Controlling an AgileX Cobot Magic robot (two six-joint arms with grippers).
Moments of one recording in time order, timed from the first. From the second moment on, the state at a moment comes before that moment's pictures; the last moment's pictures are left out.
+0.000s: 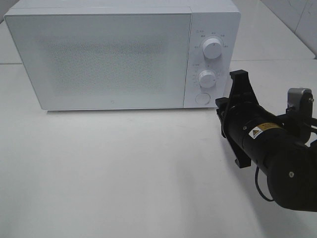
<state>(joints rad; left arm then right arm) 0.06 0.04 -0.52 -0.01 1.08 -0.05 0.78 1.74 -0.42 0.78 -1.07 1.17</state>
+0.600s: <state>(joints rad) 0.06 0.04 -0.52 -0.01 1.08 -0.05 0.78 1.81 -0.46 0.87 -1.04 1.29</state>
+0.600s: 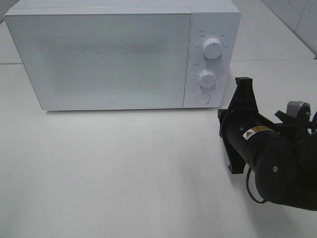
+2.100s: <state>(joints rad) 0.06 0.04 -0.52 -0.01 1.08 -0.05 0.59 2.12 -0.84 0.75 -0.94 1.33</state>
